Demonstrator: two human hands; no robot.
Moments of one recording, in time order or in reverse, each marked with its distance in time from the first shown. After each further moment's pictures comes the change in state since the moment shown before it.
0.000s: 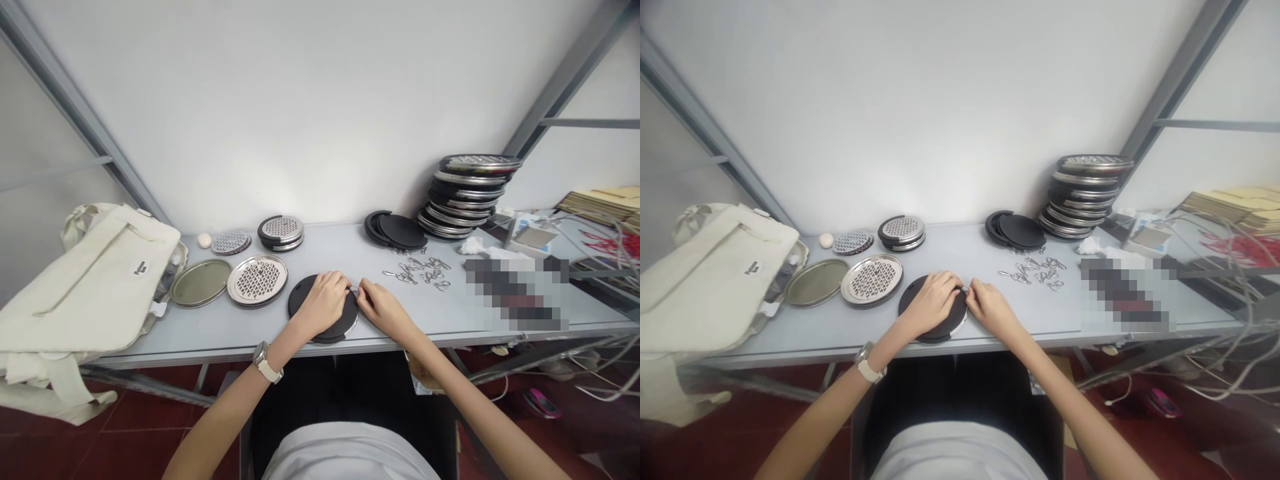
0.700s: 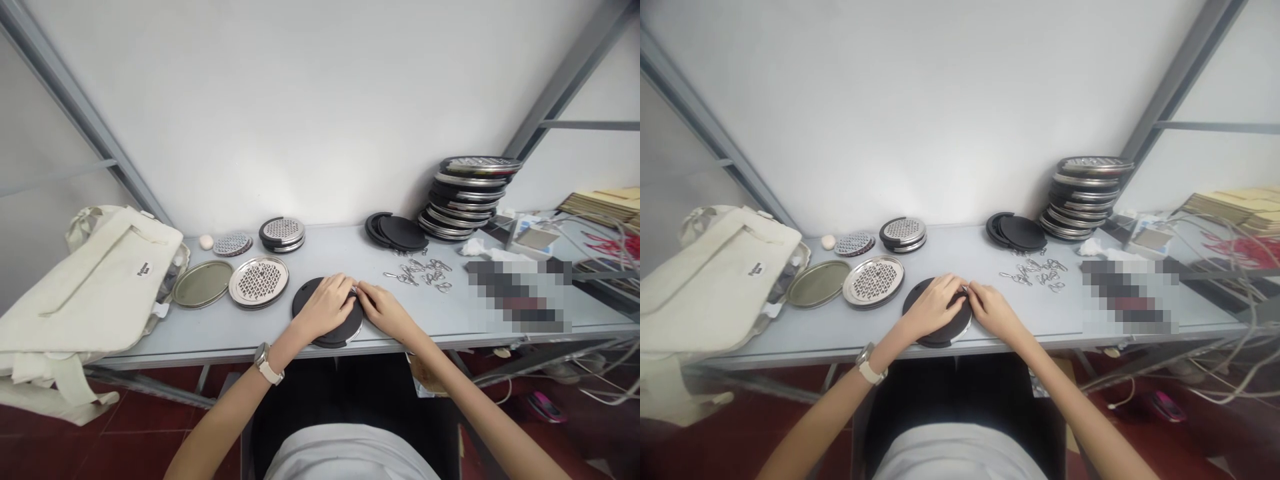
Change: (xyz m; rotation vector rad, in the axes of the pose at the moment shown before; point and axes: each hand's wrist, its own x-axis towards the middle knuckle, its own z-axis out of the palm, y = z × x) left_hand 0.000 0.002 0.000 -0.098 0.022 0.039; right_hand 0.004 0.000 -0.004 0.129 -0.088 -0.018
